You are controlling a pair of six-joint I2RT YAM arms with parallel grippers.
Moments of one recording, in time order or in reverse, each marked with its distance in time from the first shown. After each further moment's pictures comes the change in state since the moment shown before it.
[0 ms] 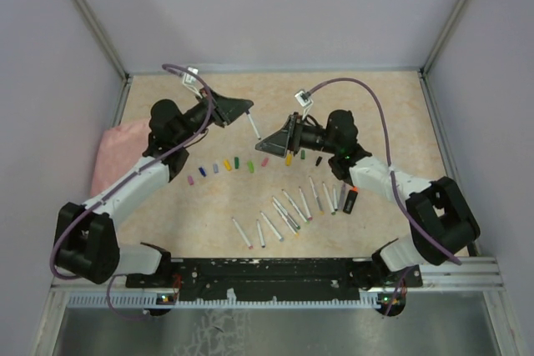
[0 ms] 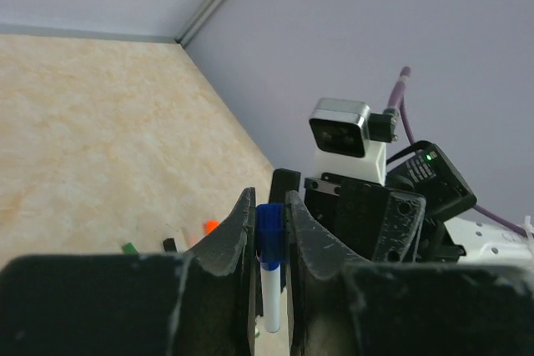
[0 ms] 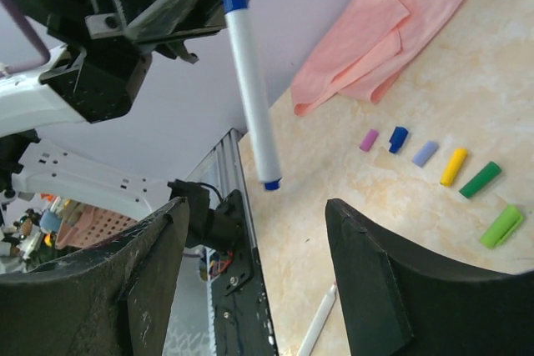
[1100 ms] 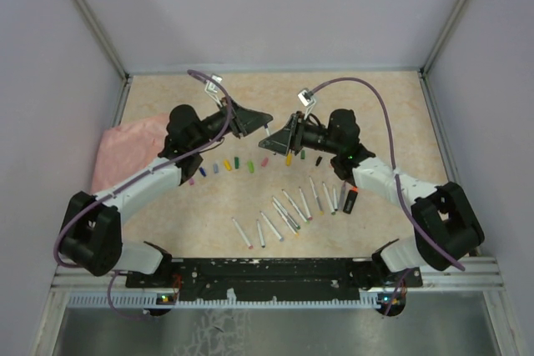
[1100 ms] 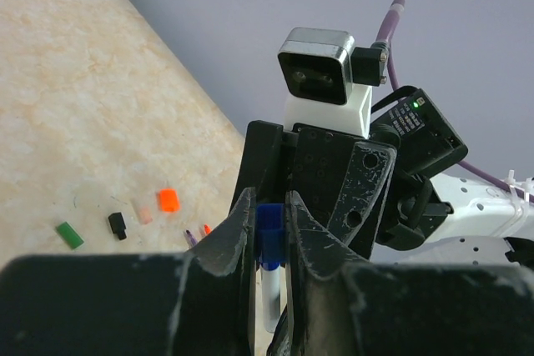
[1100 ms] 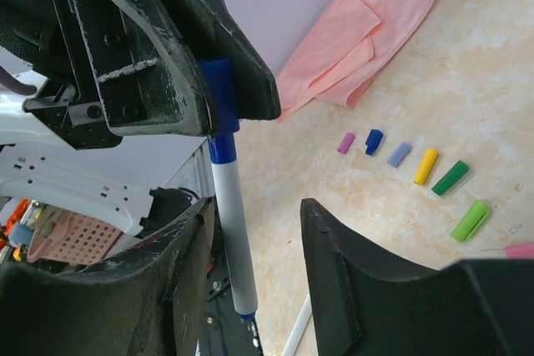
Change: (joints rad) left arm -0.133 0.057 -0.019 0.061 0.040 -0.031; right arm -0.005 -0.038 0.005 -0.101 0.056 -0.076
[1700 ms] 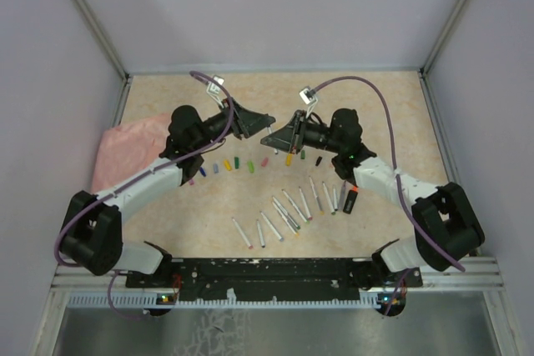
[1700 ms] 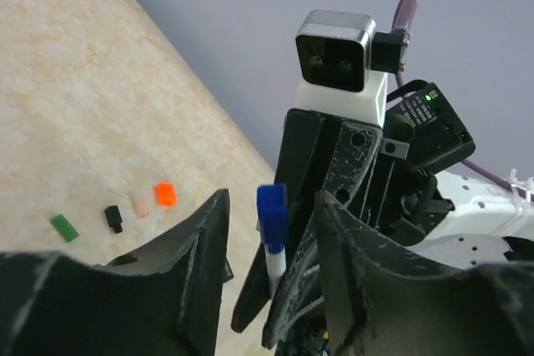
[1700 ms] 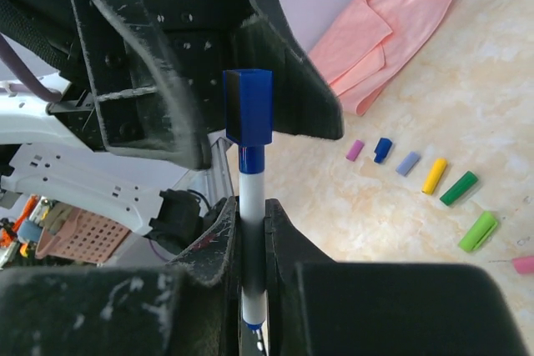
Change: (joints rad) left arm -0.010 0.010 -0.005 -0.002 -0.001 -0.010; right arm -0.005 -0.004 0.000 0.032 -0.026 0.017
